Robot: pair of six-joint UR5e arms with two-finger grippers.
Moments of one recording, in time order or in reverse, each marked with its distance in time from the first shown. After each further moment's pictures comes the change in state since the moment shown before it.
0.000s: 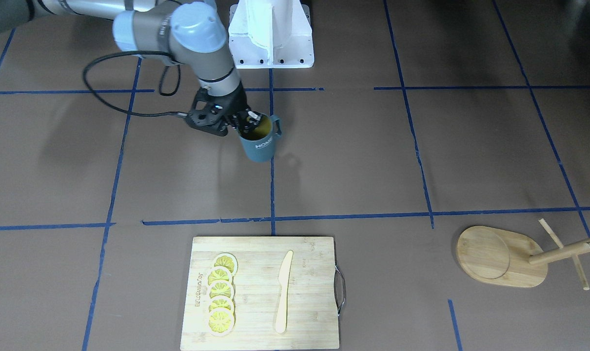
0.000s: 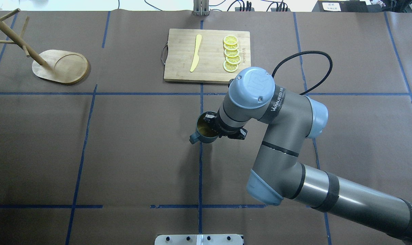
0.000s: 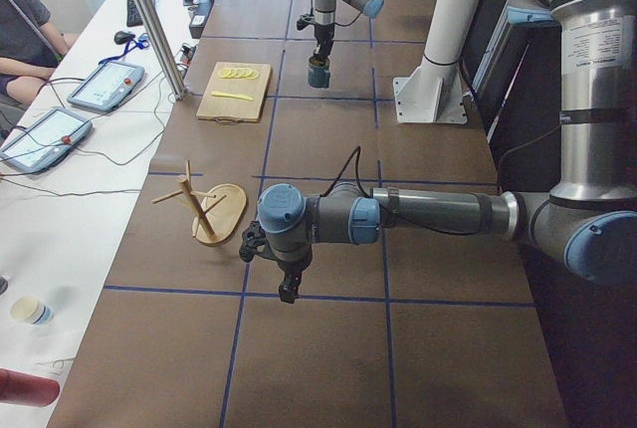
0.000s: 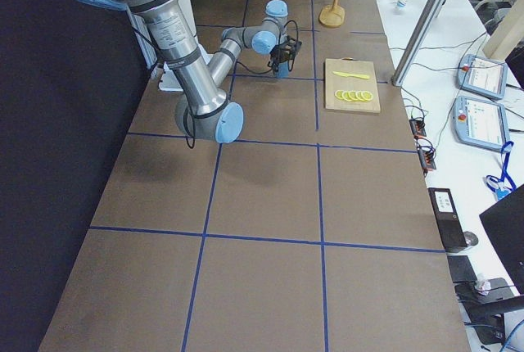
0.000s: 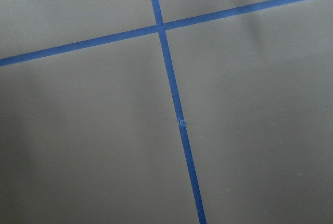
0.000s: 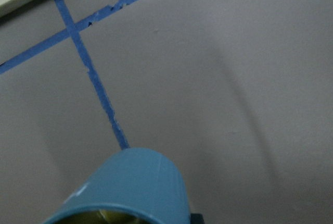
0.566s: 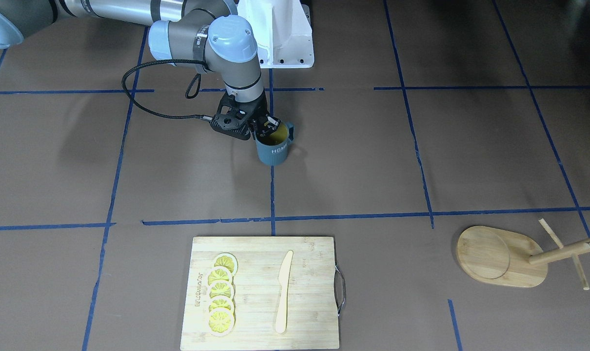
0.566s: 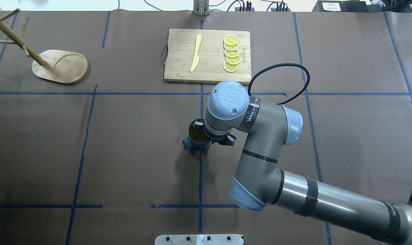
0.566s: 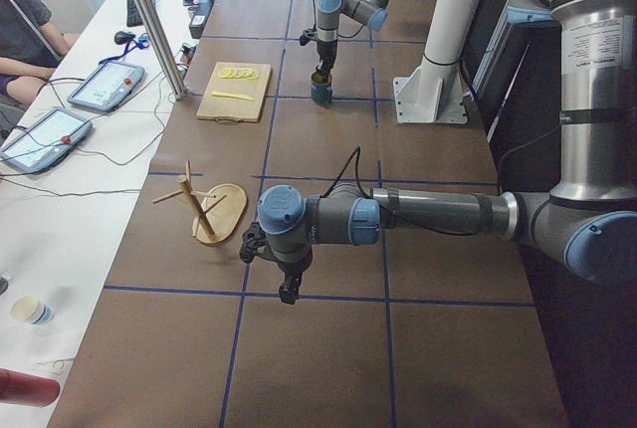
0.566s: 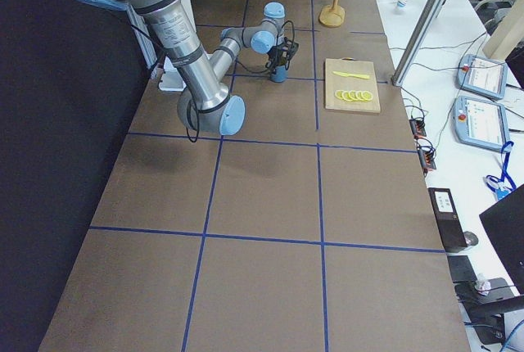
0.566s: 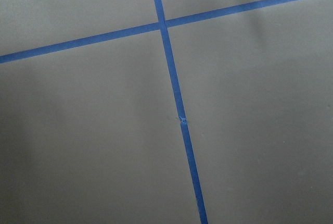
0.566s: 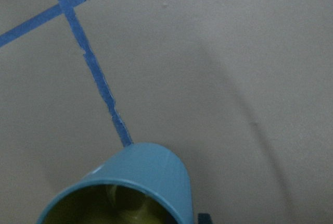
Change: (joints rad) left arm 0.000 0.000 -0.002 0.000 0.000 0.000; right arm -0.035 0.038 -0.076 0.001 -0.056 0.007
